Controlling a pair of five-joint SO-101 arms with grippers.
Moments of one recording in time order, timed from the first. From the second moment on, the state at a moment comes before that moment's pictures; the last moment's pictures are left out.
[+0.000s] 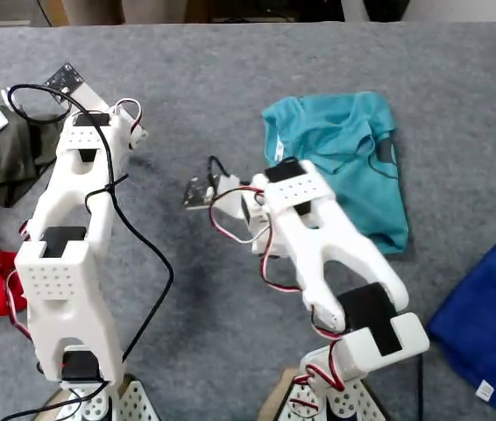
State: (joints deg) left arm -5.5 30.2 -8.6 45.6 31.4; right arm -20.9 3.5 29.1 63.8 54.4
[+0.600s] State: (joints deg) left arm -5.5 30.2 -8.6 45.6 31.4; right arm -15.9 13.1 23.9 60.8 54.4
